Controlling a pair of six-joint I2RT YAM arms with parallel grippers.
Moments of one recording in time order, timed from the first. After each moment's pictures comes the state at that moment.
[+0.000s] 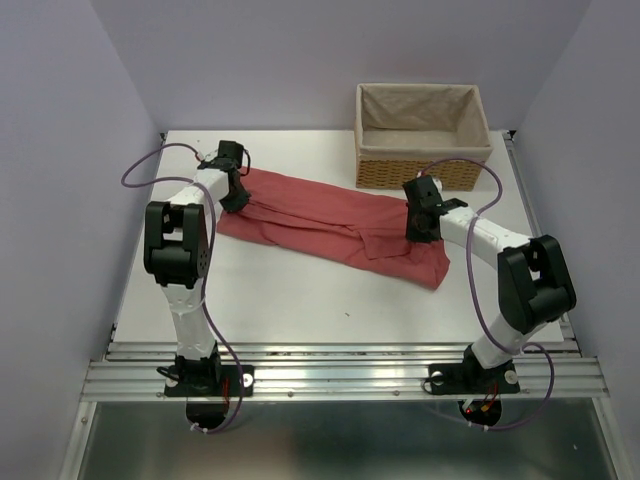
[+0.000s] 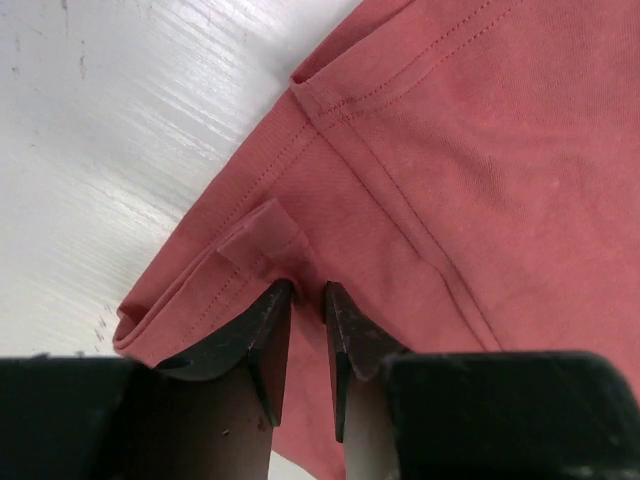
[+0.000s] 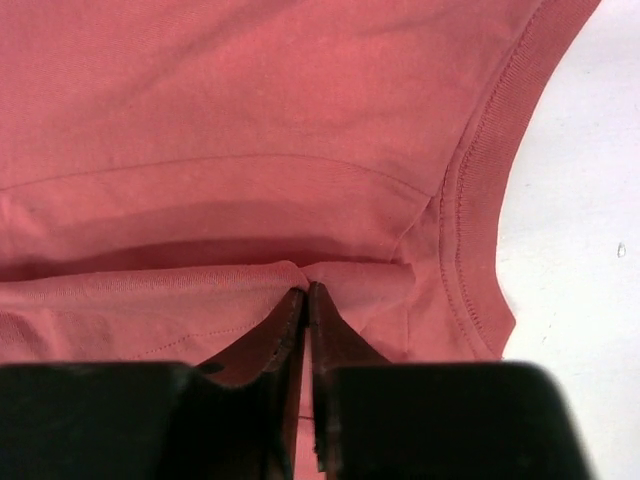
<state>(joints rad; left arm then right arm) -0.11 2.02 1.51 -0.58 -0.25 -0.66 0.35 1.65 1.08 -0.49 0.31 0.42</state>
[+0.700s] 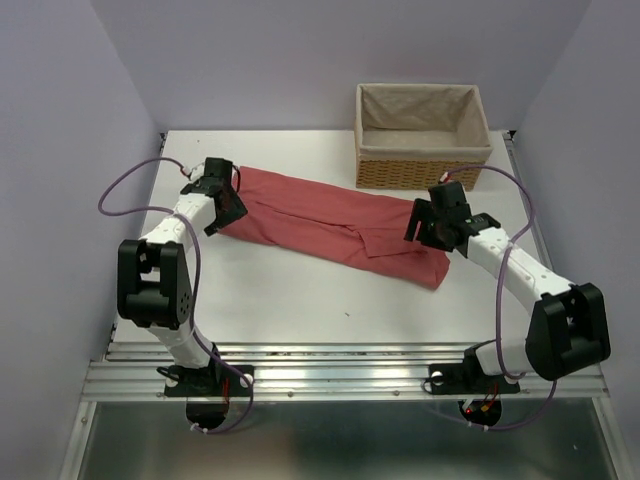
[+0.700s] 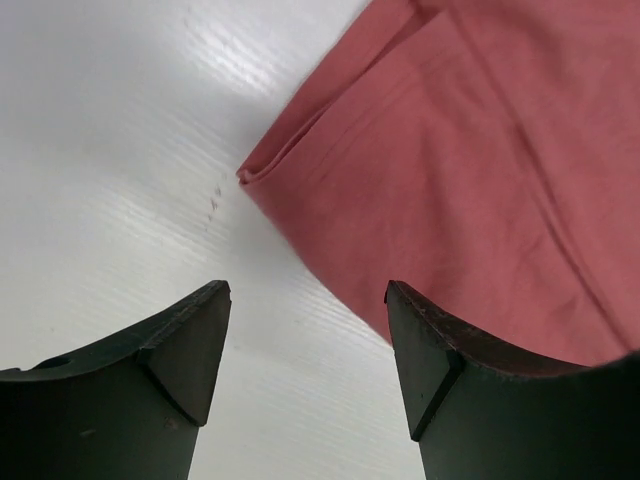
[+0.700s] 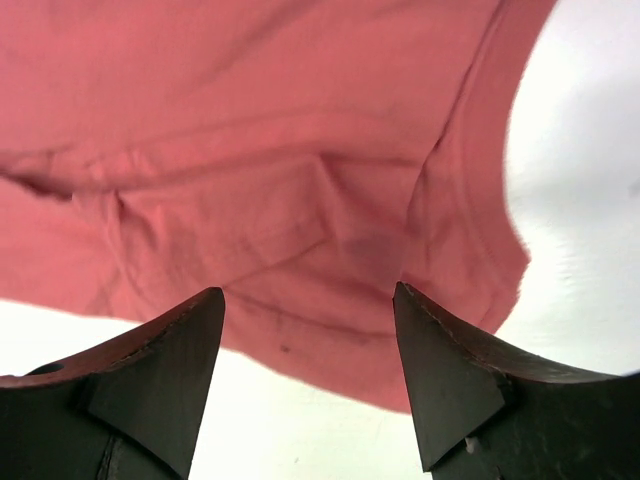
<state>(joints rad) -0.12 1.65 1.22 -0.56 -0.30 -0.64 0.31 1.37 0.98 -0.49 0.18 0.51</state>
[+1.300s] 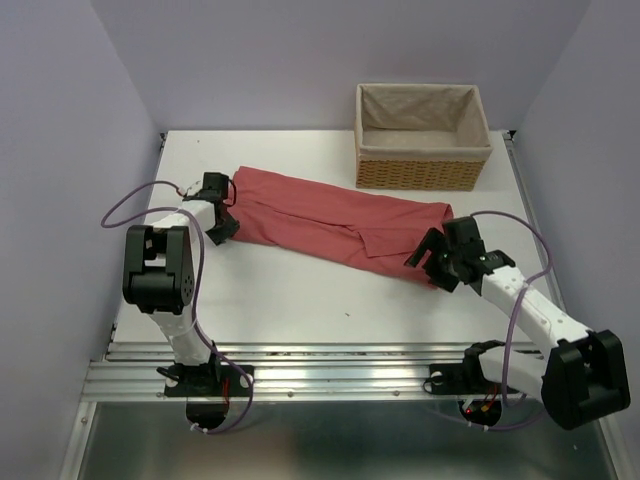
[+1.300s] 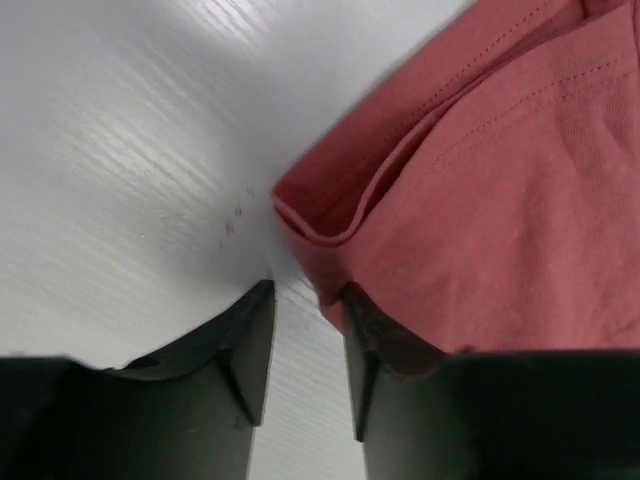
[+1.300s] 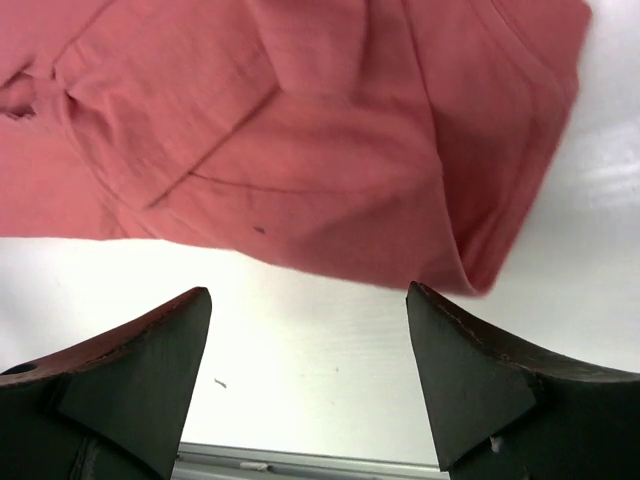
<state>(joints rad) -0.06 1.76 1.09 -0.44 -0.25 -0.76 0.28 1.14 0.68 -0.48 0.00 0.84</state>
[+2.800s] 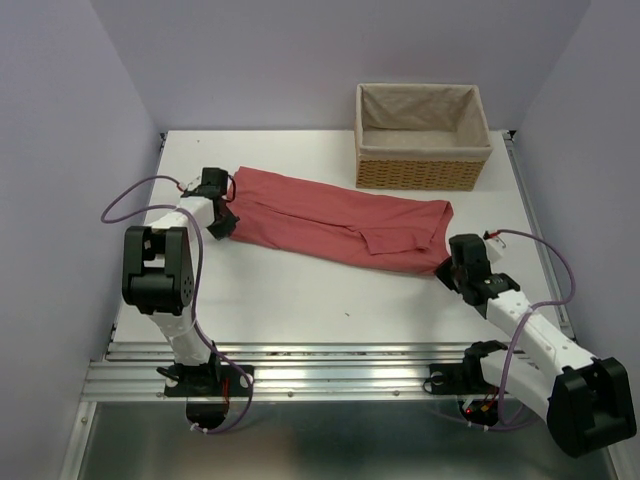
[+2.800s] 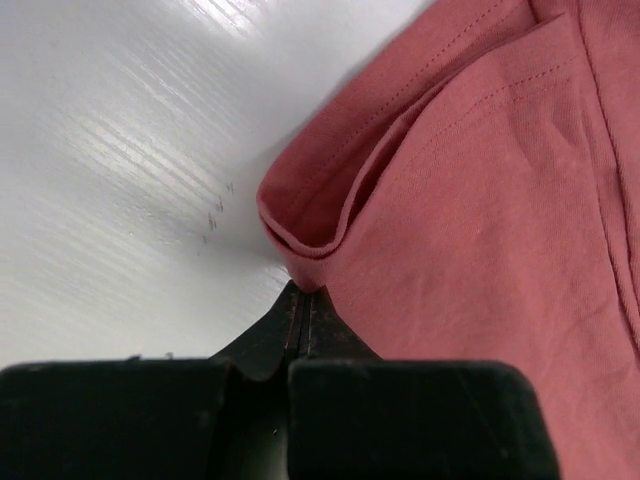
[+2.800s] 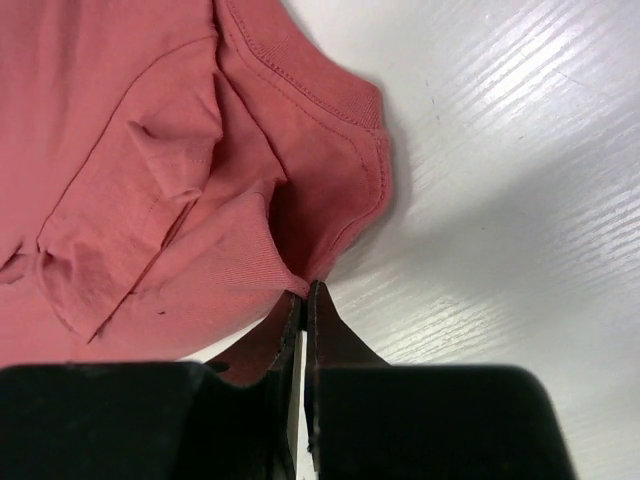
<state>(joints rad) -0.06 1.77 1.13 -0.47 -0.22 -0.74 0.27 0.95 0.46 -0.35 0.32 1.00</state>
